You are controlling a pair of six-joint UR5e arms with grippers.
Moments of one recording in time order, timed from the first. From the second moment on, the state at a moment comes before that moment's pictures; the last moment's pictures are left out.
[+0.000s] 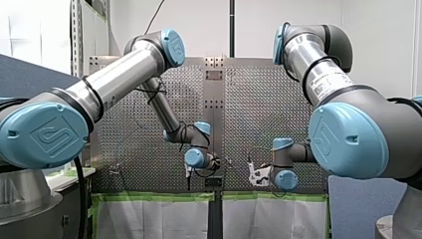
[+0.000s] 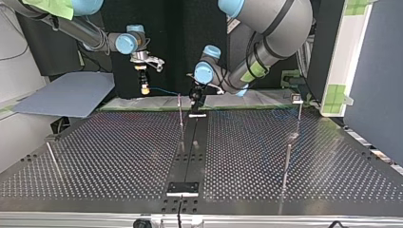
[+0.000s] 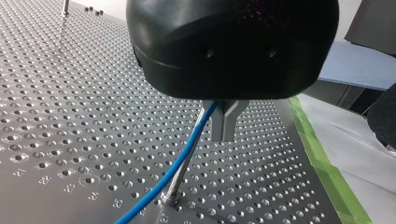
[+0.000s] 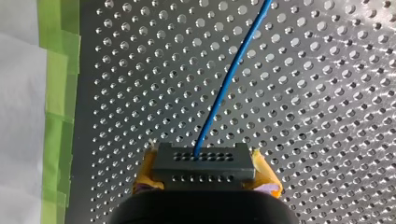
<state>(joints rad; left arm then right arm) -0.52 -2.50 -1.49 -2.55 -1.69 -1.79 1.93 -0.66 1.84 -1.06 1.51 1.38</state>
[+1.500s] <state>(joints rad) -0.52 -2.50 -1.50 -2.60 -1.73 -1.76 1.87 -0.66 1.81 -1.06 1.32 1.35</state>
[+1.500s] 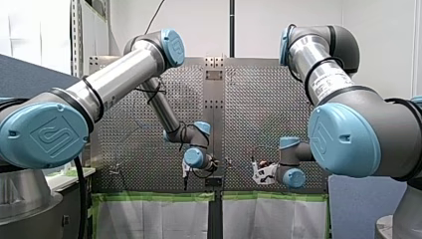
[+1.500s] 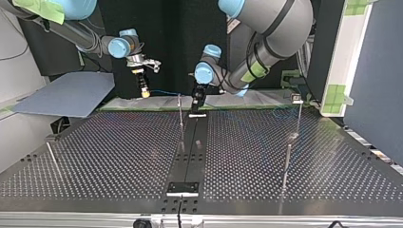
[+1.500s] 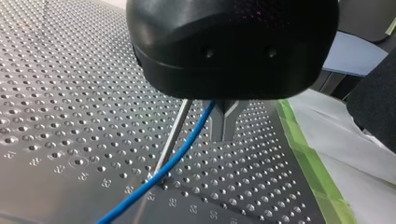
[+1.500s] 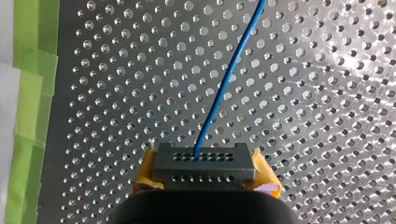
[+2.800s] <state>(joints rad) -0.51 -2.50 -1.50 -2.68 -1.79 -1.64 1.86 -0.66 1.81 -1.05 1.32 1.34</state>
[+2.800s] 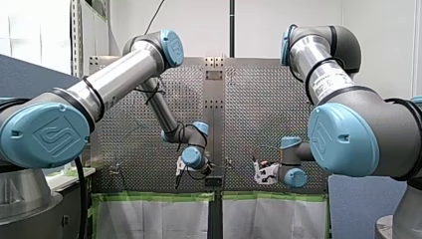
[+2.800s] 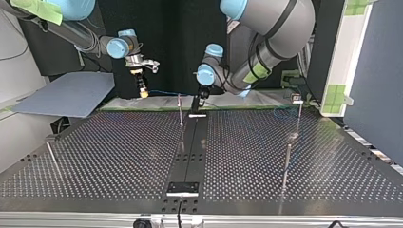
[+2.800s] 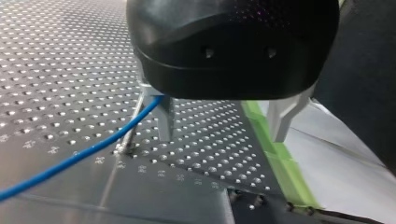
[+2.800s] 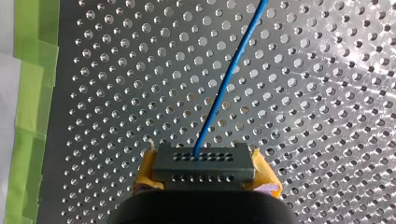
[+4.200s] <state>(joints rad) -0.63 -2.40 -1.66 -2.53 -1.74 -1.55 1.85 -0.66 1.81 -1.04 1.32 1.34</state>
